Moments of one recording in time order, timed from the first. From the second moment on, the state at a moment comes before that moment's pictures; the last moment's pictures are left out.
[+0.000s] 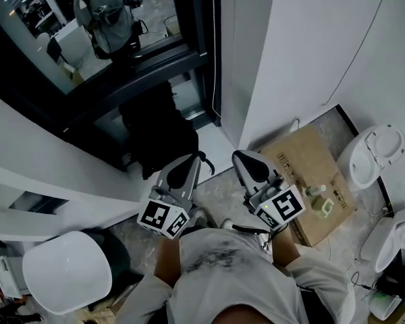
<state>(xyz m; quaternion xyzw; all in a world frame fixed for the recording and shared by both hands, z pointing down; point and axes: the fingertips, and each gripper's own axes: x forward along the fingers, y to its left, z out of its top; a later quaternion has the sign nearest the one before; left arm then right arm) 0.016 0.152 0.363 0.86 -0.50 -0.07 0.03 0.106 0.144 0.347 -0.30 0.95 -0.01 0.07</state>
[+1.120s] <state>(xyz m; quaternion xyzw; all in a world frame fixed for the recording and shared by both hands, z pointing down) -0.061 0.052 0.364 0.89 -0.45 -0.08 0.04 0.021 0.050 0.350 -0.35 0.94 0.00 0.04</state>
